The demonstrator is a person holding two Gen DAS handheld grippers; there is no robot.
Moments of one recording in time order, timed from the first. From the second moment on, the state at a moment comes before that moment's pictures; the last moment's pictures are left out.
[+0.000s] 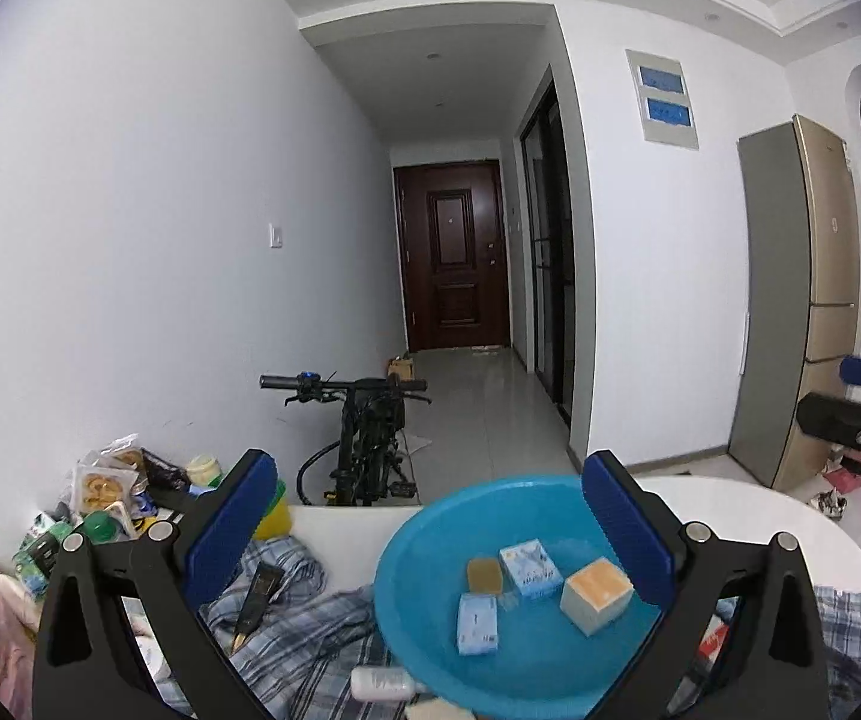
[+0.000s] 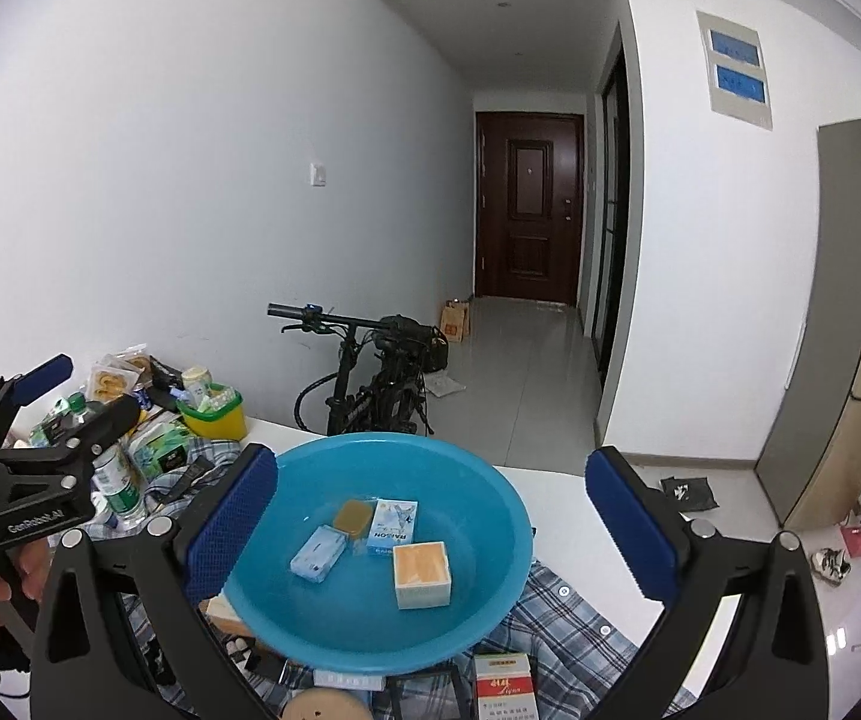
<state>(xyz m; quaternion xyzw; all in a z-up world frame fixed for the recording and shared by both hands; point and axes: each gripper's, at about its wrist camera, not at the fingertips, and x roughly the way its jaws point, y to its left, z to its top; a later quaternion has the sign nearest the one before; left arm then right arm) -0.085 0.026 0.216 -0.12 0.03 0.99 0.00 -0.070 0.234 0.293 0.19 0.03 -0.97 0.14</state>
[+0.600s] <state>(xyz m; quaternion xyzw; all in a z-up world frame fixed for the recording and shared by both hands) -0.007 0.022 0.230 -0.07 0.04 1.00 0.00 -0.015 0.241 0.298 0.15 0.02 -0.98 0.14</state>
